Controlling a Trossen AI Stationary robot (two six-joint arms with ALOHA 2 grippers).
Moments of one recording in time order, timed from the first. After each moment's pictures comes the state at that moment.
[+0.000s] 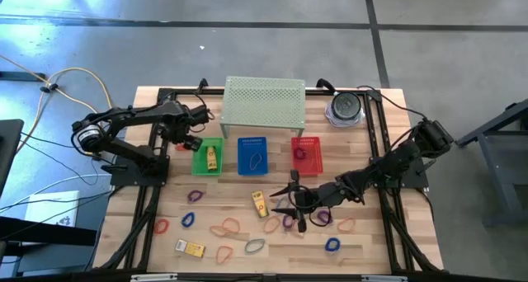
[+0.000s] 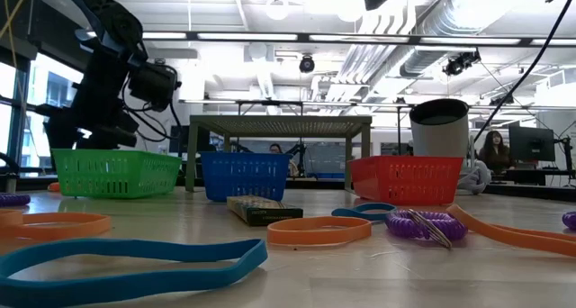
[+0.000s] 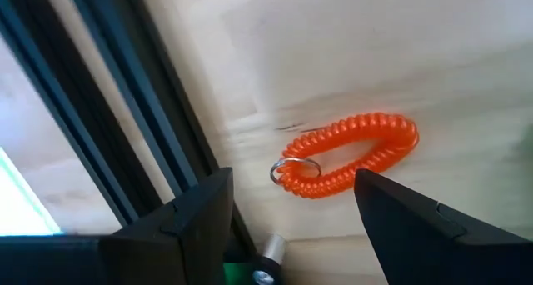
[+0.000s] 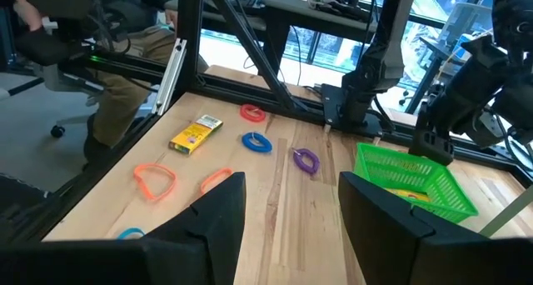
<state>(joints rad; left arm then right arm) 0.66 1.33 0.69 -1.07 -0.21 -0.58 0.47 1.58 0.83 0.55 0.36 -0.10</state>
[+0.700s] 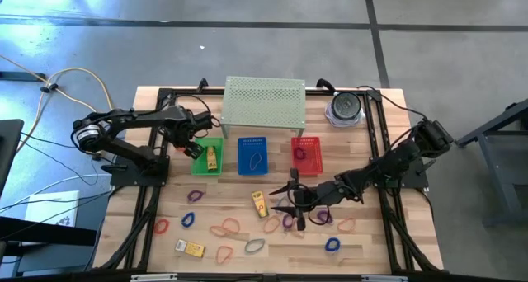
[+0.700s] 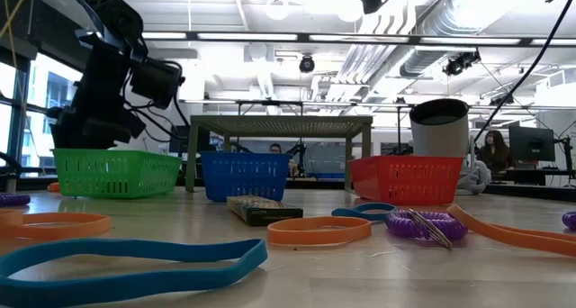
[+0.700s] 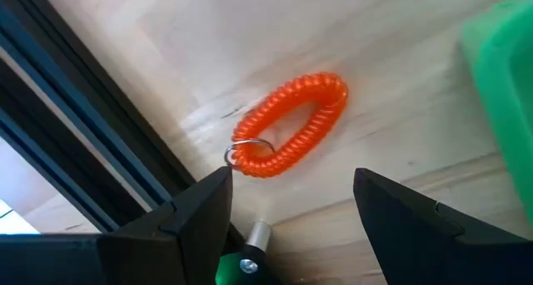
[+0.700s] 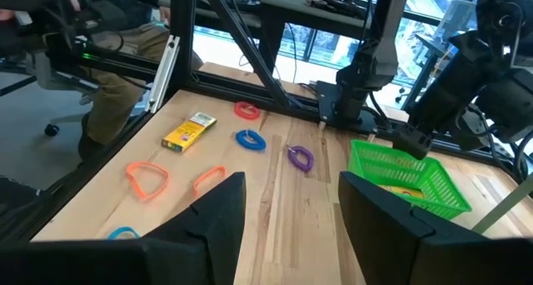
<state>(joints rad) 0.55 1.33 0.69 -1.07 -0.16 -0.48 0.46 1.58 0.83 0.55 0.36 -0.10</state>
